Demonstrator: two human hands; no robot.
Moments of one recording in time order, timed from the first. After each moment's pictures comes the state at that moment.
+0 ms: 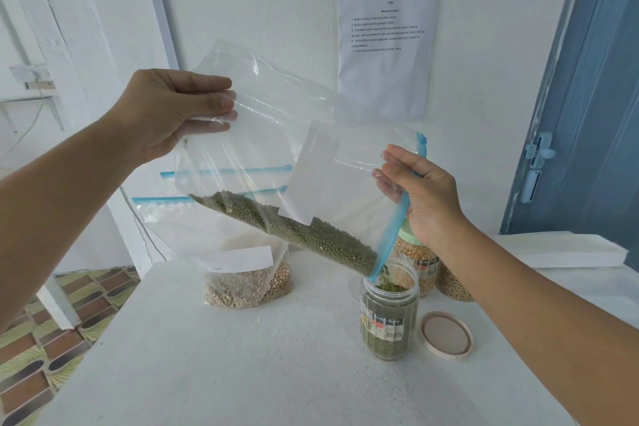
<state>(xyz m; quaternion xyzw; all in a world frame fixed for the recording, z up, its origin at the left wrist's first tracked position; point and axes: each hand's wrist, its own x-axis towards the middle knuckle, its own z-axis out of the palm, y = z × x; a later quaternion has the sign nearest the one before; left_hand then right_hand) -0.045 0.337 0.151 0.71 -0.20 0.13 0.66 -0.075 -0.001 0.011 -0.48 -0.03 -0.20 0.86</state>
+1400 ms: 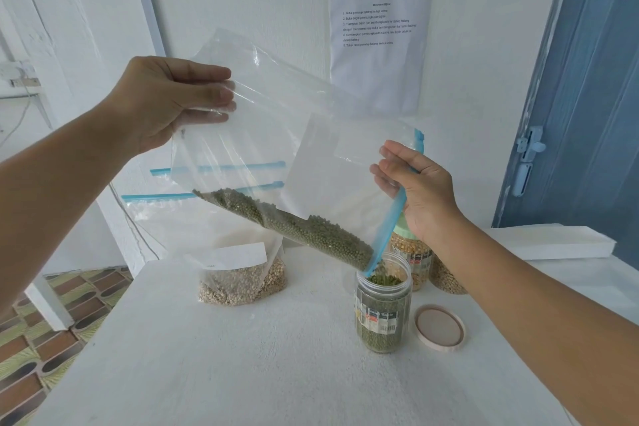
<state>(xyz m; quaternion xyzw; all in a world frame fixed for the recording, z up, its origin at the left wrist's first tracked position) -0.048 0.324 0.157 0.72 -0.21 0.13 0.65 -0.076 -0.005 0.009 -0.47 -0.03 -0.20 0.86</state>
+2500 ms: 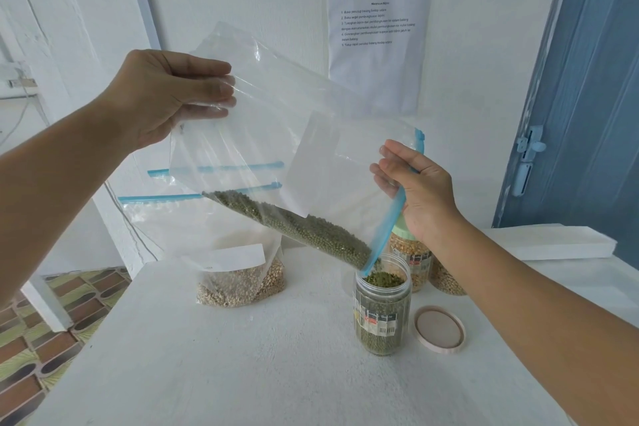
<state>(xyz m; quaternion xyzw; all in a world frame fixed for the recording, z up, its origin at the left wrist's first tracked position) -0.043 0.321 0.162 0.72 -0.22 0.13 0.64 -0.075 -0.006 0.009 -0.46 -0.03 -0.21 0.86</state>
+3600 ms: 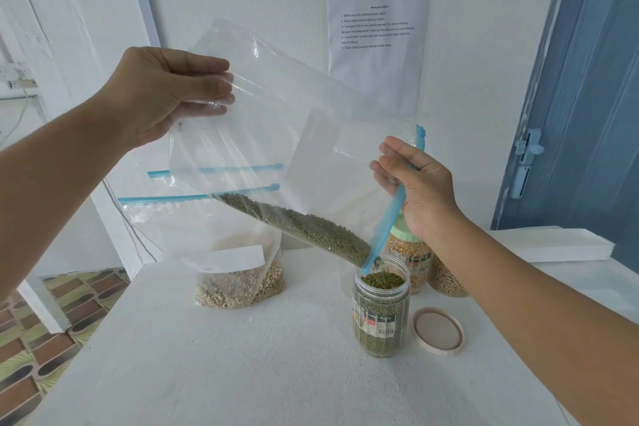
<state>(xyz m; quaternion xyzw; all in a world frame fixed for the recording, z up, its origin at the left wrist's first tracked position) -0.044 0.323 0.165 0.72 -0.22 0.14 0.64 -0.076 -0.007 0.016 -0.47 -0.03 -0.21 0.85</state>
